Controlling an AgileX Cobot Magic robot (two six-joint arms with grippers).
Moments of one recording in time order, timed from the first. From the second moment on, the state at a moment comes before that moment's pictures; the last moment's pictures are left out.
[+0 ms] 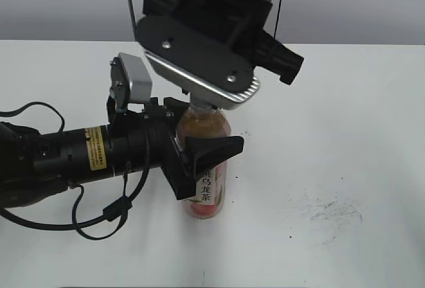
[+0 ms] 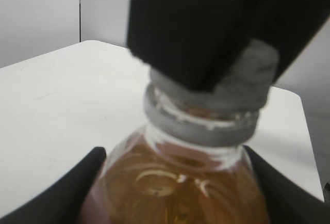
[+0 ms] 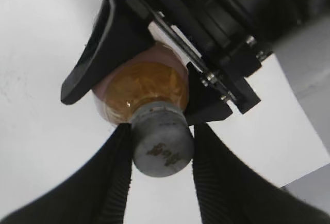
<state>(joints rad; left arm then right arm) -0.50 1.93 -0.64 0.82 -1.19 -0.39 0.81 1.85 -1.71 0.07 1.22 -2.02</state>
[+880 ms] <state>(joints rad) -0.50 1.93 -0.64 0.82 -1.19 -0.39 0.81 1.85 -1.74 0.08 1.24 -2.65</state>
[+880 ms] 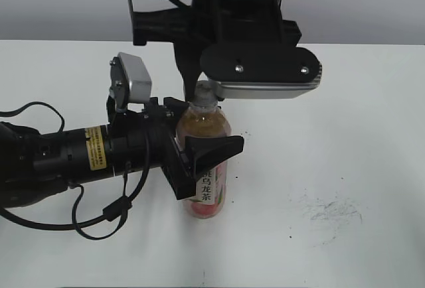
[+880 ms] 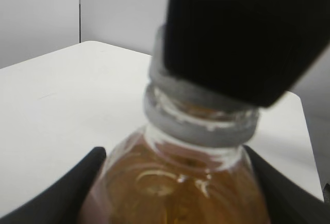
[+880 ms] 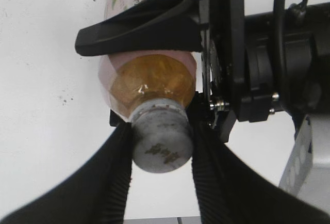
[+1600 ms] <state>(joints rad) -0.50 1.93 -0.64 0.82 -1.19 -0.39 0.81 1.83 -1.75 0.12 1.24 -2.87</state>
